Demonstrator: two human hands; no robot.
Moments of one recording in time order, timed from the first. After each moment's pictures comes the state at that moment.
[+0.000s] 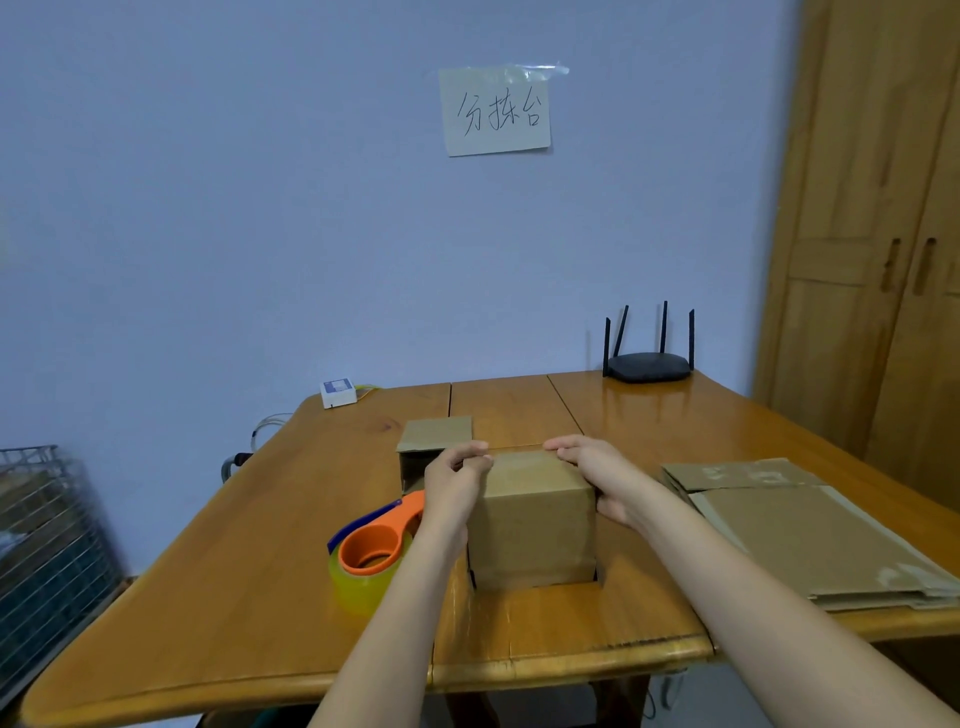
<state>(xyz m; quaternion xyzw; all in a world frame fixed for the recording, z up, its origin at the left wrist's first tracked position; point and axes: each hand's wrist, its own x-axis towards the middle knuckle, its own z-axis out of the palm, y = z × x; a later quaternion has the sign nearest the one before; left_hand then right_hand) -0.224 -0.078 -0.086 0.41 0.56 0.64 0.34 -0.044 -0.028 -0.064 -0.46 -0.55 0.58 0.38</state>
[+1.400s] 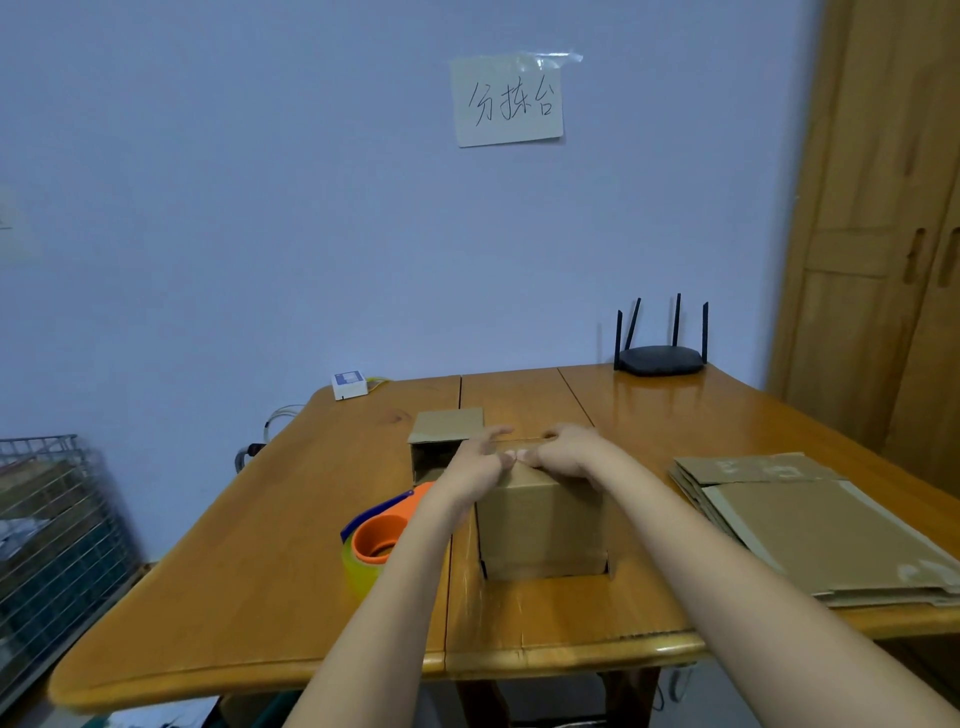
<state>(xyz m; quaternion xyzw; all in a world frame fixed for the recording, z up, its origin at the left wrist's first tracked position) -0.233 -0.074 -0.066 0.55 0.61 0.43 0.36 -0.089 -0.023 -0.040 -0.61 -0.73 0.28 0.13</state>
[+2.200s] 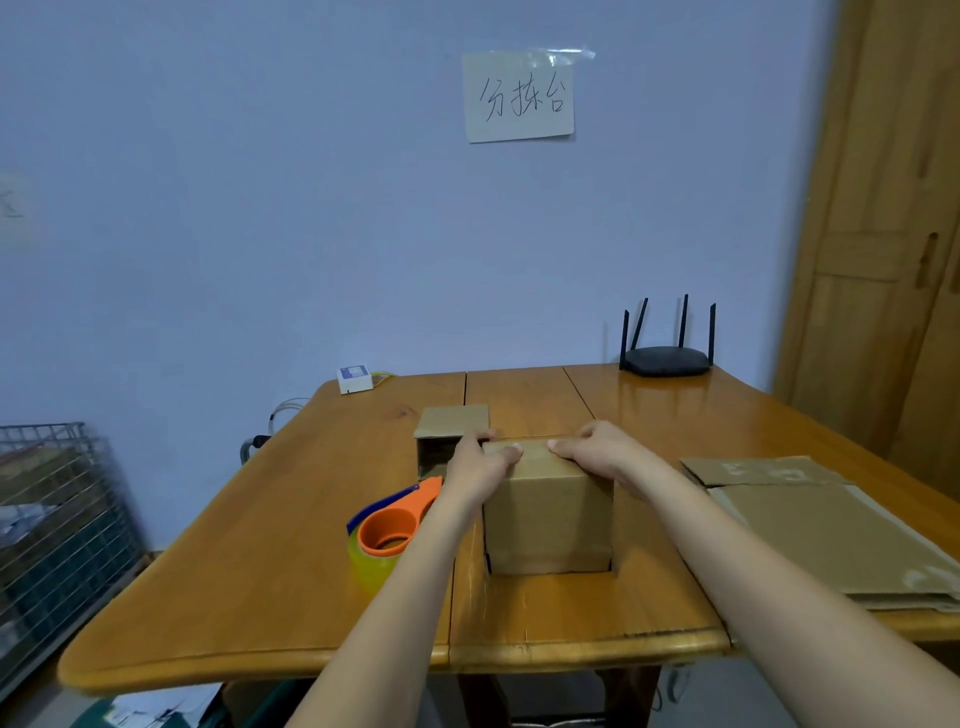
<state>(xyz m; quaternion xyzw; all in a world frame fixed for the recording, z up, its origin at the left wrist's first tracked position) -0.231 -0.078 -0.074 0.48 0.64 0.51 0.32 -0.061 -0.027 -0.042 -0.60 -0.69 0.35 0.22</state>
